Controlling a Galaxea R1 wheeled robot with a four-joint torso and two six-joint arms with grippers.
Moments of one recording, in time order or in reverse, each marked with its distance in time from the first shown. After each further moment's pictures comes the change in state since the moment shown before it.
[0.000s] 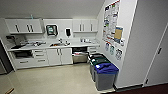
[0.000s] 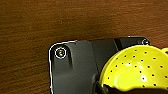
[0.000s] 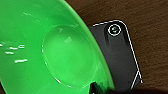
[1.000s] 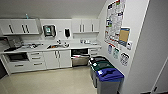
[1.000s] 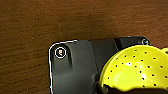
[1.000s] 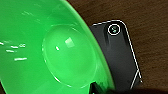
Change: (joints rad) left arm 0.000 0.000 0.000 0.000 0.001 0.000; right arm -0.001 -0.003 0.000 0.000 0.001 0.000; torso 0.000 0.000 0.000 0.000
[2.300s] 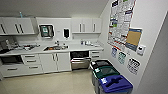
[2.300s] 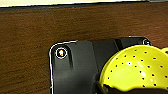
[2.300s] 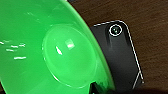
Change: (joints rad) left arm -0.001 0.000 0.000 0.000 -0.001 0.000; right arm 0.003 0.003 0.000 -0.001 0.000 0.000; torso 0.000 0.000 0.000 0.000
